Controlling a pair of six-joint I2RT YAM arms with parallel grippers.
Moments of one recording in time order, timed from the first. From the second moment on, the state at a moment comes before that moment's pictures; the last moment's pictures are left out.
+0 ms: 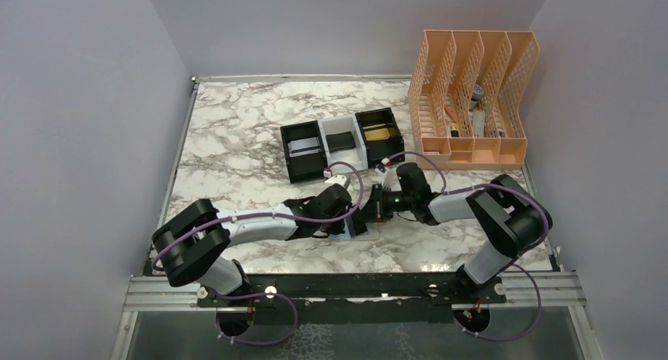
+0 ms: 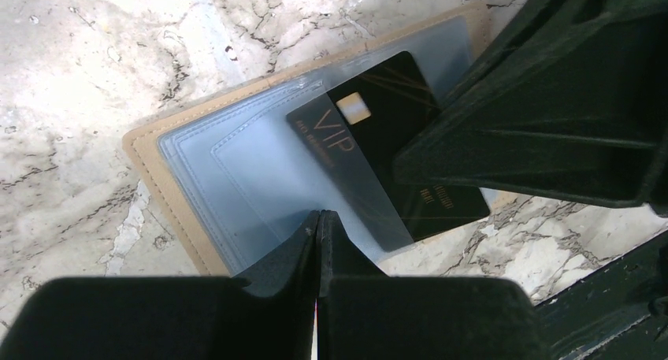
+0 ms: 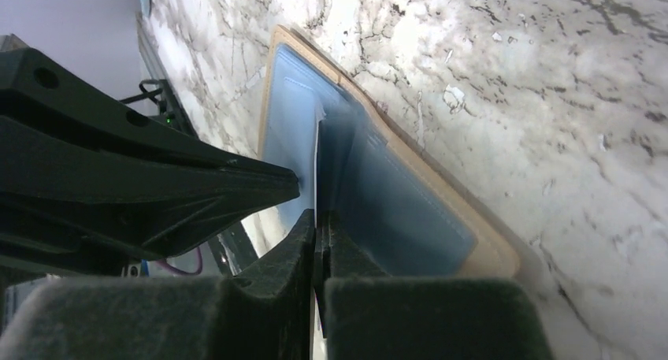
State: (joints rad) left arm -1.01 1.47 0.68 -0.13 -0.16 -0.72; right arm 0.56 1.68 0.49 0.51 -0.73 0.70
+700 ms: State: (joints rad) left arm -1.01 1.33 0.69 -0.24 -0.23 -0.68; right arm 0.56 1.14 0.38 0.19 -0.45 0.54
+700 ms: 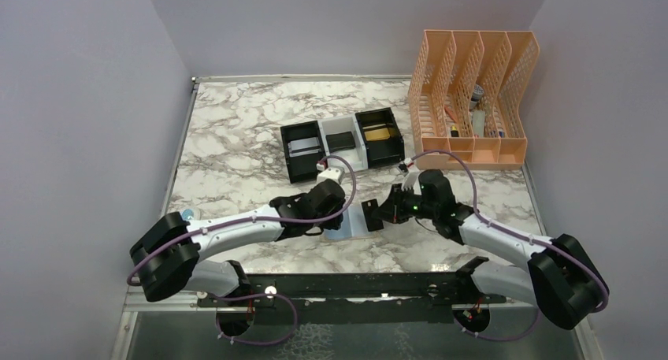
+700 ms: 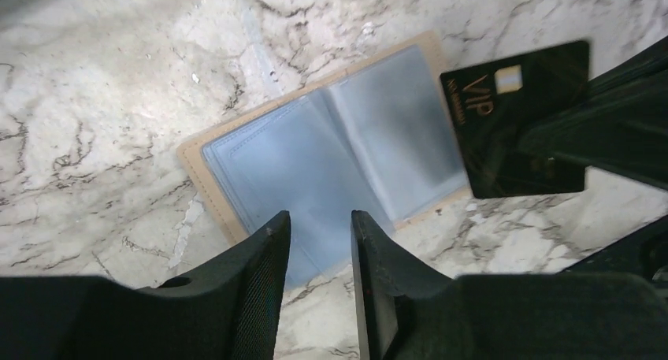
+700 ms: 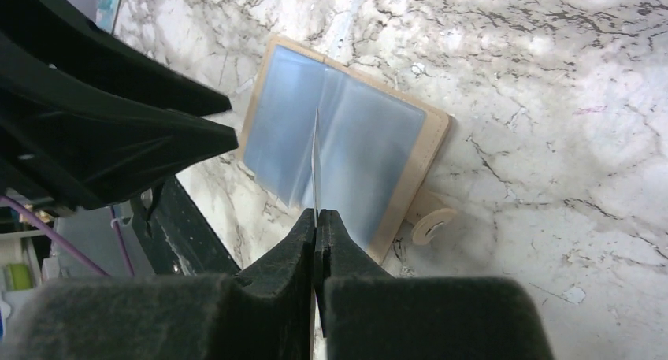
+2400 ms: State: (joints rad) left arm -0.55 0.83 0.79 -0.65 -0.49 -0.40; right arm 0.73 1.64 0.99 0.37 0.06 -0.86
